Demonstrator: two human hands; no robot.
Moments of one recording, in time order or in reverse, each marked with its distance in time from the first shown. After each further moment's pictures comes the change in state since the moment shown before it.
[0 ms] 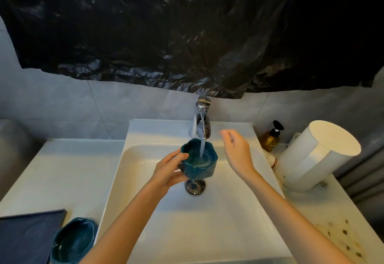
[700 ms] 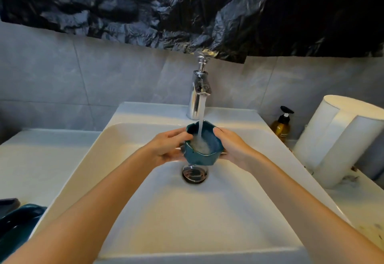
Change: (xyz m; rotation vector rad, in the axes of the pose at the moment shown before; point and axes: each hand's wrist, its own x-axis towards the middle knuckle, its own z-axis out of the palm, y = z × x) left_hand 0.068 -0.041 -0.011 0.280 -0.150 0.218; right_hand -0.008 0.079 0.053 0.410 -0.381 0.220
